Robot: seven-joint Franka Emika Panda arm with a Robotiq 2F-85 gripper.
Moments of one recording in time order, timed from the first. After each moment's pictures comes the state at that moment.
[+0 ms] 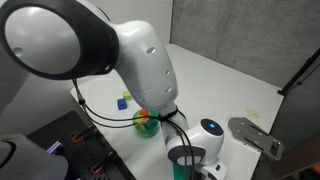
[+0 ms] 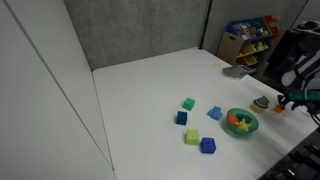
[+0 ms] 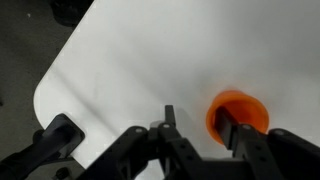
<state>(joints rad) -0.37 0.84 -0.36 -2.02 0.06 2.73 0.16</state>
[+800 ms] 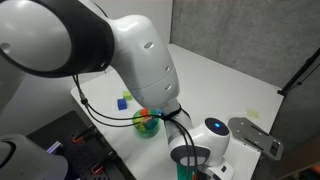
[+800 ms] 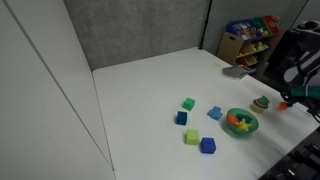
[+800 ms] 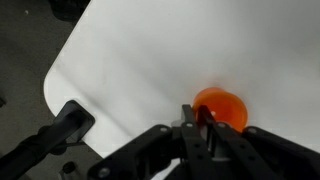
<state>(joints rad) -0.38 0.81 -0.37 -2.01 0.08 2.73 0.16</state>
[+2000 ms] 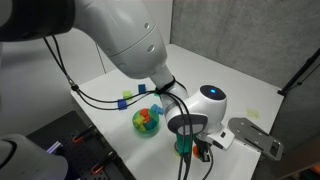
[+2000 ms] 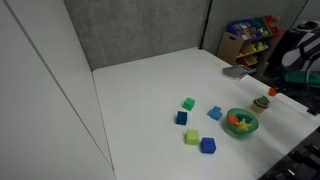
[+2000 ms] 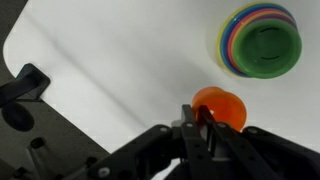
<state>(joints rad) -0.32 0.60 -0.31 -2.09 0.09 2.72 0.16</state>
